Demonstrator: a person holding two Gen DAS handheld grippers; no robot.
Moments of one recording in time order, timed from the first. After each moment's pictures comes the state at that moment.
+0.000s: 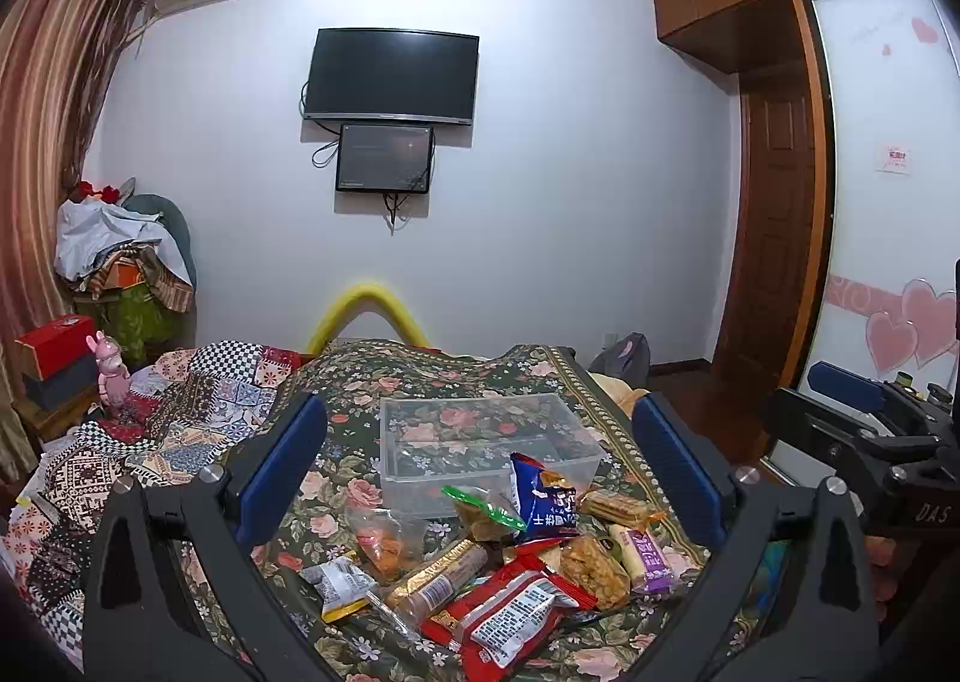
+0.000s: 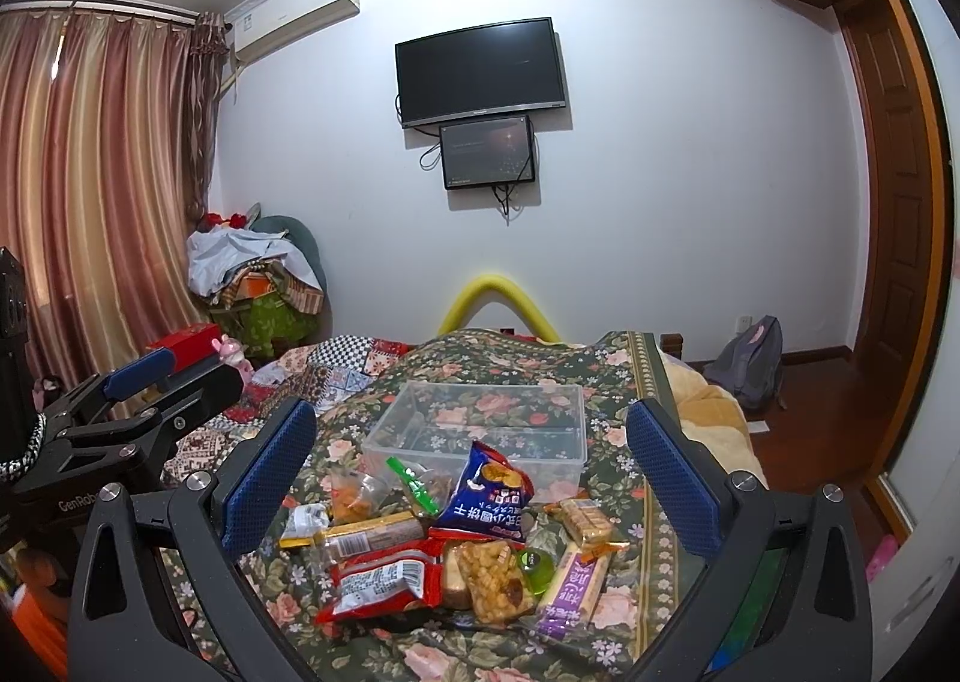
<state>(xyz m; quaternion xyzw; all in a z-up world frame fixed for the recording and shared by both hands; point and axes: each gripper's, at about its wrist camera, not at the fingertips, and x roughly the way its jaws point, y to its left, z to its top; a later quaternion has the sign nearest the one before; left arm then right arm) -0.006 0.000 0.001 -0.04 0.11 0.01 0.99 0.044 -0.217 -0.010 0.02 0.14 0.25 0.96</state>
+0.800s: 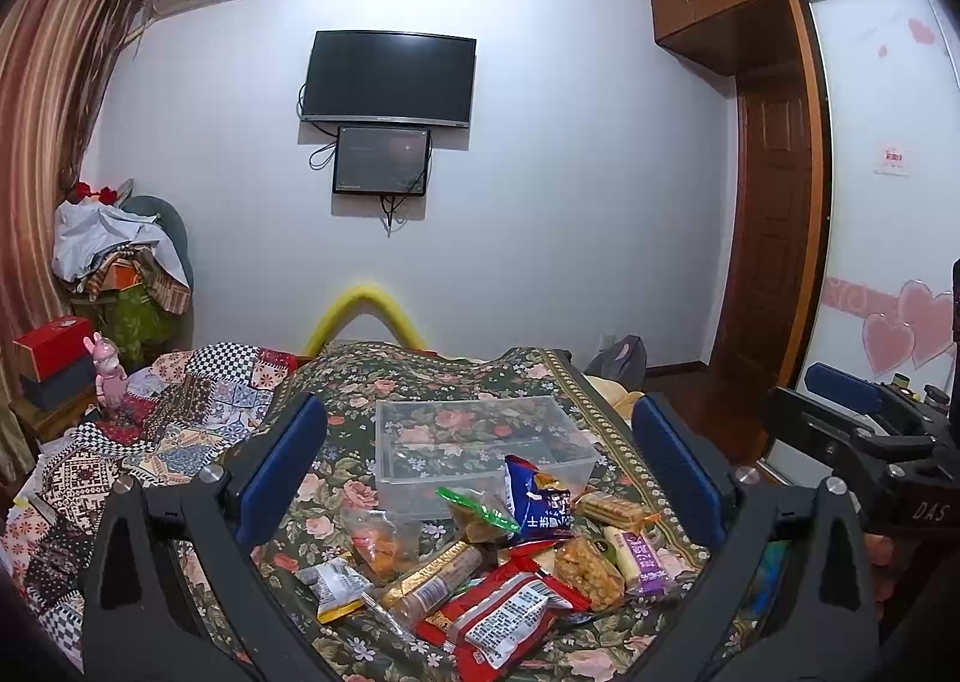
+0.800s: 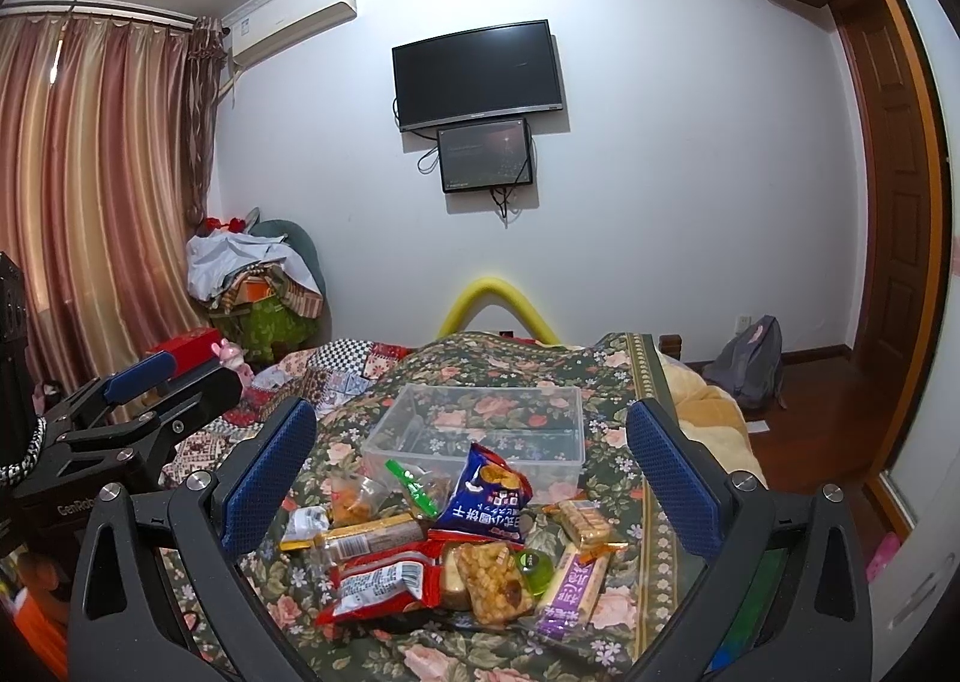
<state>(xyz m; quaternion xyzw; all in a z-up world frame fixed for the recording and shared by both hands) -0.008 -0.004 0.001 -0.04 0.11 0.00 0.99 0.044 -0.218 -0.009 0.02 0.14 0.25 0.96</state>
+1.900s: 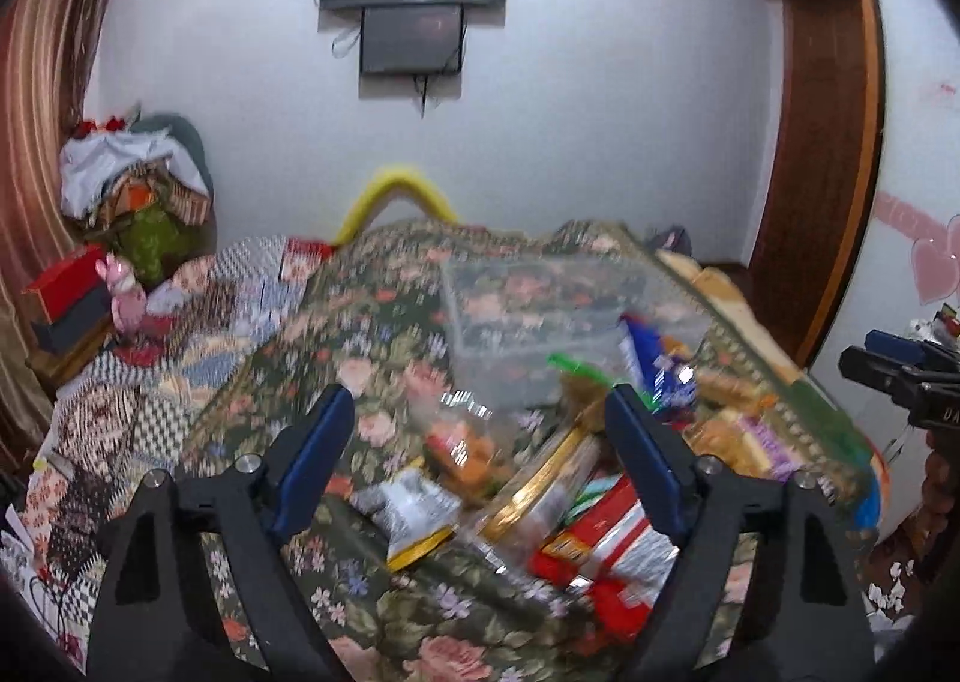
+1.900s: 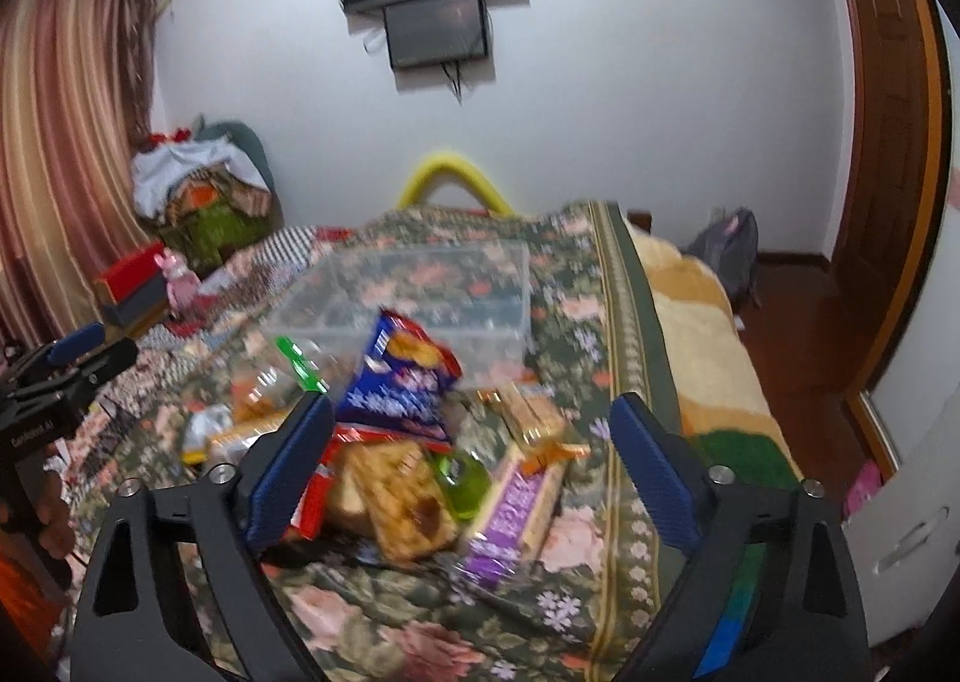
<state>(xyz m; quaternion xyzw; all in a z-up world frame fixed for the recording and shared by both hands) 0.056 0.065 -0.095 -0.03 0.26 0.04 0.96 0.115 -0.234 -0.090 0.00 0.29 0.20 0.94</state>
